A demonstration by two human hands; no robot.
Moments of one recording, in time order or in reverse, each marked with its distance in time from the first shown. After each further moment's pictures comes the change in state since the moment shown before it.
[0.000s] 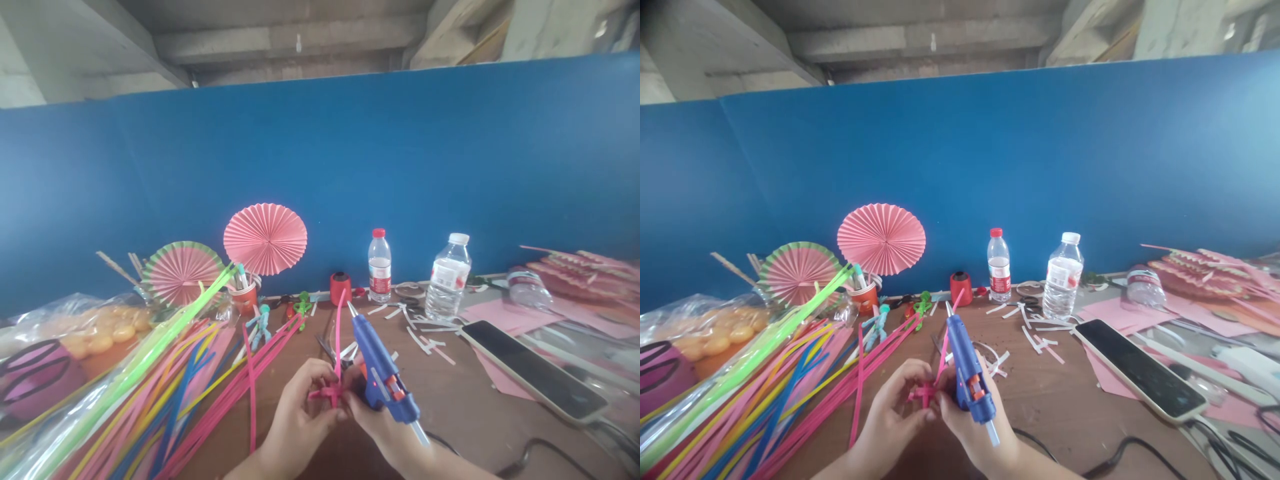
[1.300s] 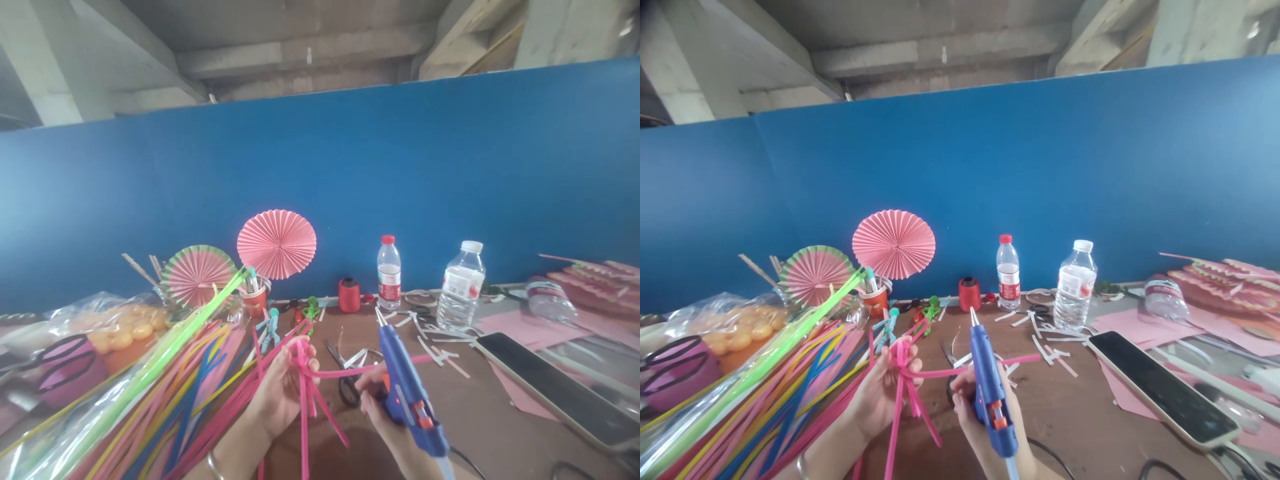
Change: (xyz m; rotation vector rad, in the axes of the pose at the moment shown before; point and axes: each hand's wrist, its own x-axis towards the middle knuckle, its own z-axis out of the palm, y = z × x) left_hand 0.020 -0.014 -0.040 -0.895 0.233 -0.426; right_hand -0.003 -0.001 -0.003 0.137 0.154 -0.054
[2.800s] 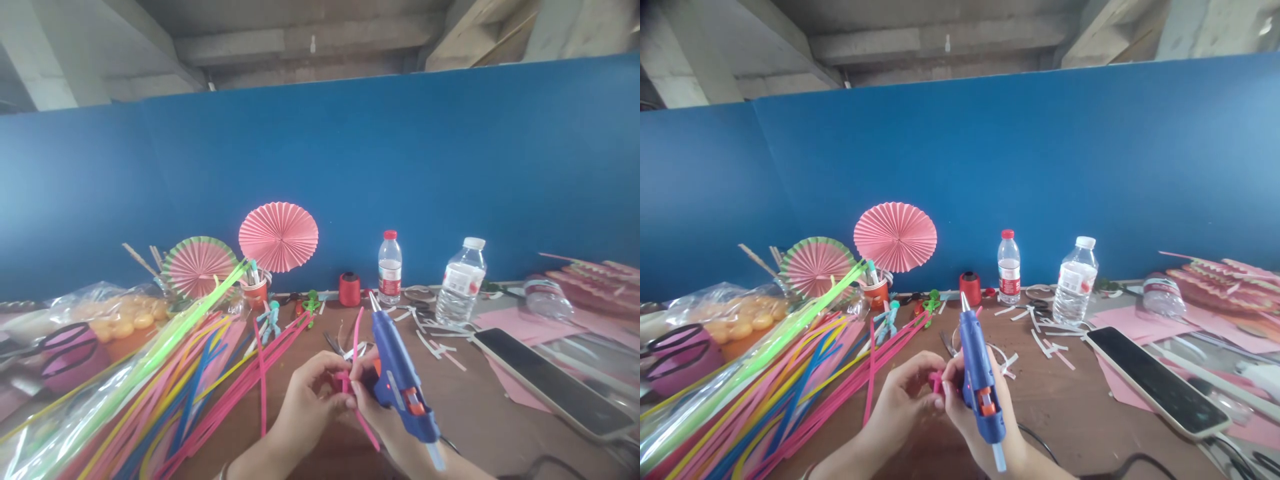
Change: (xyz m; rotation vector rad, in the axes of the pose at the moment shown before) left_hand -0.022 -0.023 0.040 0.615 -0.181 0.212; right_hand 0.007 0.003 0.015 -0.072 -0.008 -0.150
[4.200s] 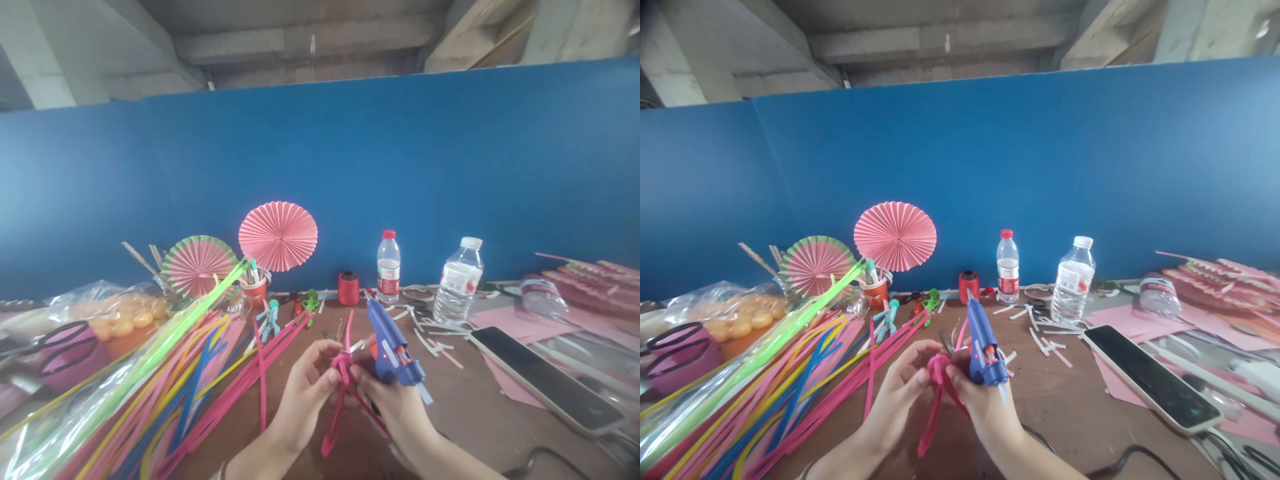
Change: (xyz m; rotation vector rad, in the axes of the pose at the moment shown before) left_hand 0.000 0.011 0.005 -0.164 0.076 -0.066; right_hand 0.011 -0.024 -0.009 0.315 0.017 0.495
